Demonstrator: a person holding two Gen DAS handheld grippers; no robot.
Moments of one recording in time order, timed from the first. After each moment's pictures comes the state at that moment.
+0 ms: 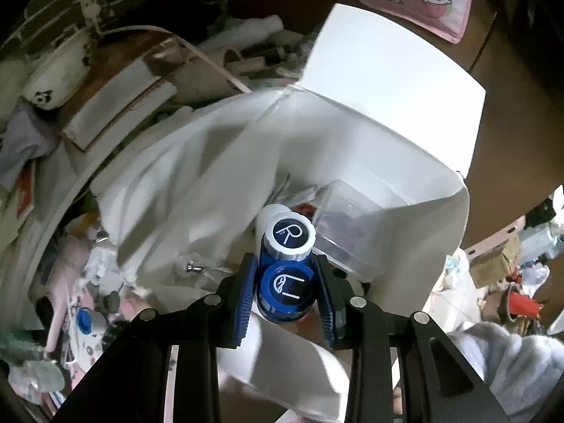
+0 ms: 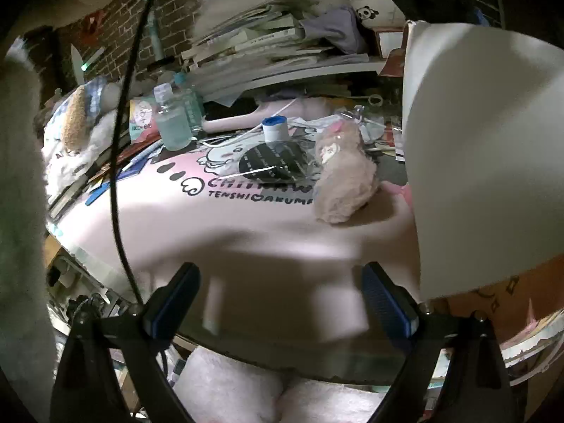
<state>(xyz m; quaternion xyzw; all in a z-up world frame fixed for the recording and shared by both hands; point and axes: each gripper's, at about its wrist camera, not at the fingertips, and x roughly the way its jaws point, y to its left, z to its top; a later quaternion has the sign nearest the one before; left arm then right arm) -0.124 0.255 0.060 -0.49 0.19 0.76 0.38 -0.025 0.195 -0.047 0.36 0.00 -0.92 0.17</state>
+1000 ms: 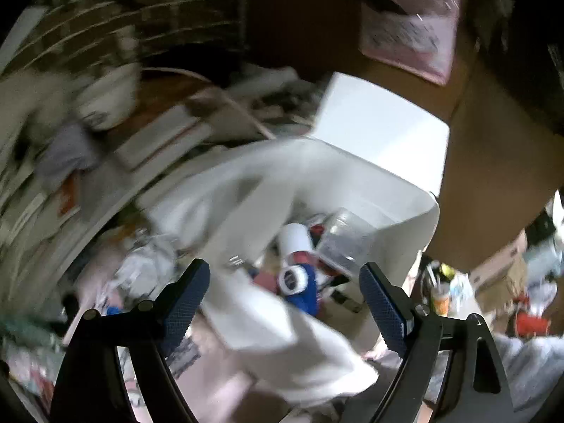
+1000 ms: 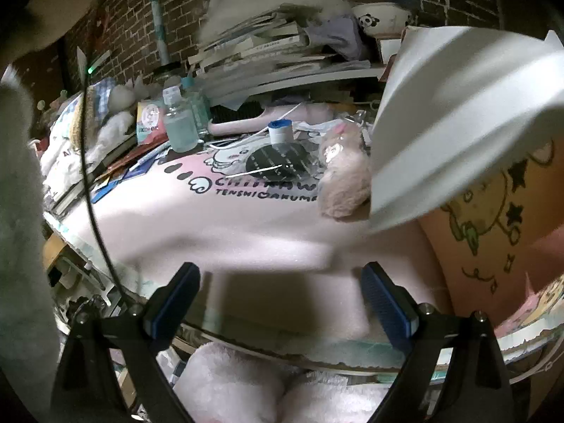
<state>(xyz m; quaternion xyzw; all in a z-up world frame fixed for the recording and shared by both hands) -0.103 0.196 0.103 -0.41 0.13 0.83 0.36 -0.013 0.196 -0.050 0.33 0.00 -0.93 0.17</state>
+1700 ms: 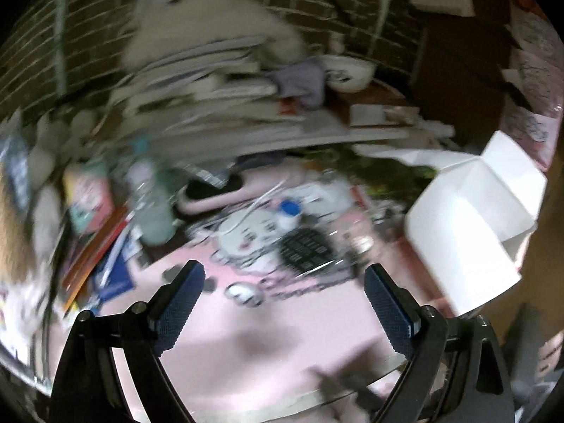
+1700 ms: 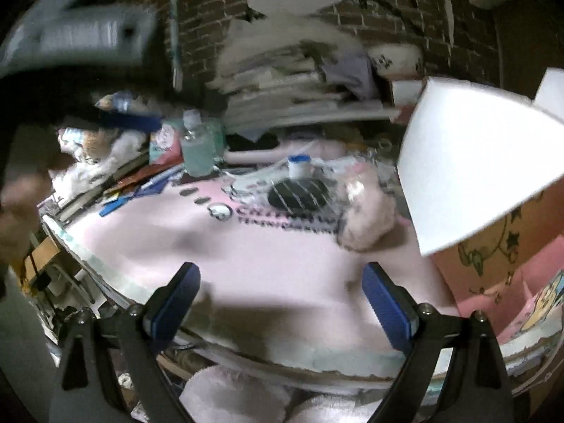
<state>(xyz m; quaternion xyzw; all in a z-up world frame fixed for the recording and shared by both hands) -0.057 0.002 0.040 -0.37 -0.02 0.92 0.11 0.007 0.172 -0.038 0.25 0.02 -0.95 0.17</state>
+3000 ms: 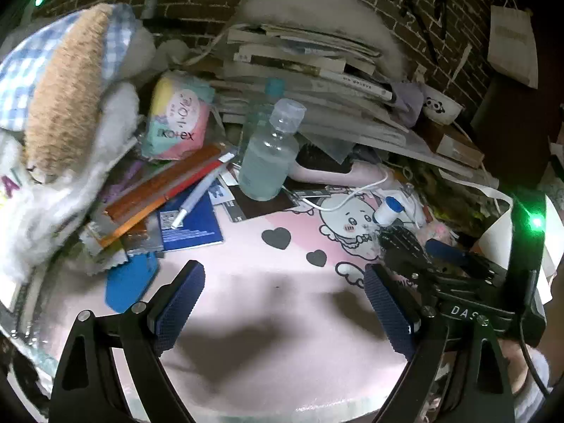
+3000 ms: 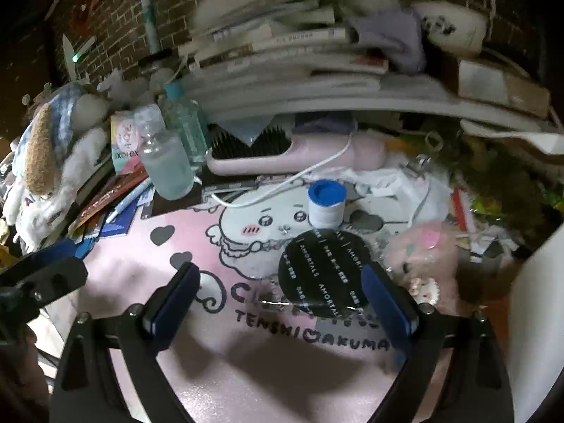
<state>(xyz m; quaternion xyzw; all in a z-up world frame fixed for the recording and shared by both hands) -0.057 -0.100 -0.015 -0.36 -0.14 0.92 0.06 -0.132 0.116 -0.026 0.39 0.02 -0.90 0.17</state>
